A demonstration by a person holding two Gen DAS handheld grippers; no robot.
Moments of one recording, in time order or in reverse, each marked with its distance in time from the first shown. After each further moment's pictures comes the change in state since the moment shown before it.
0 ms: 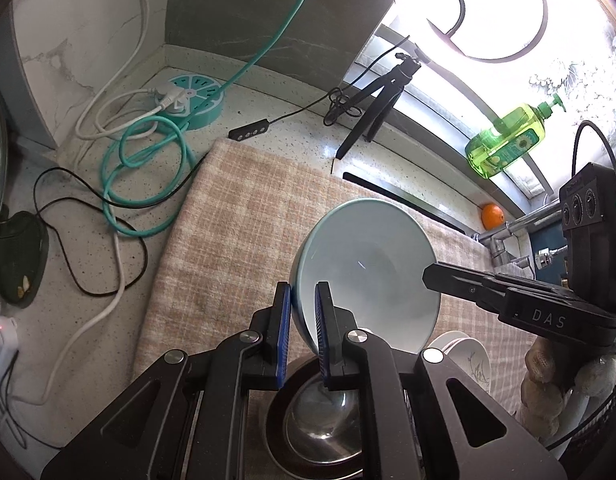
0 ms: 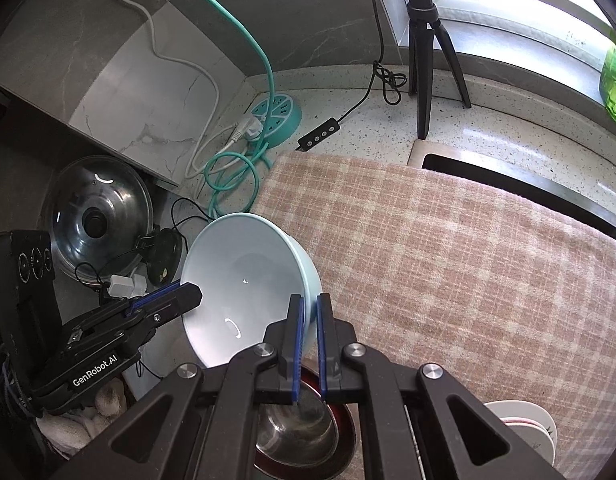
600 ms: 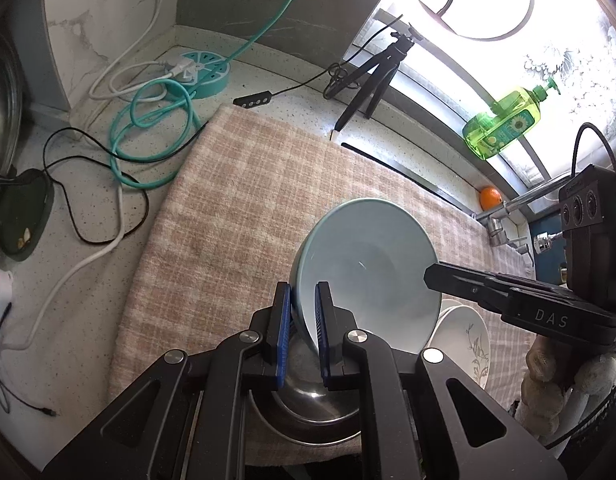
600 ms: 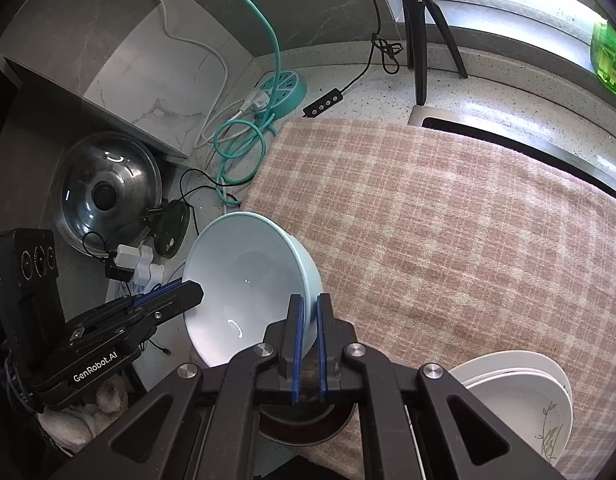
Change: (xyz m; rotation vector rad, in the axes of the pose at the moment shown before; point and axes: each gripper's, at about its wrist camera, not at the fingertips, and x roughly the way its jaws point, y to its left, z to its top) left arm -0.008 -0.008 -0.045 -0.026 0.027 0.008; right arm -0.008 -0.004 -0.046 -0.002 0.027 0.030
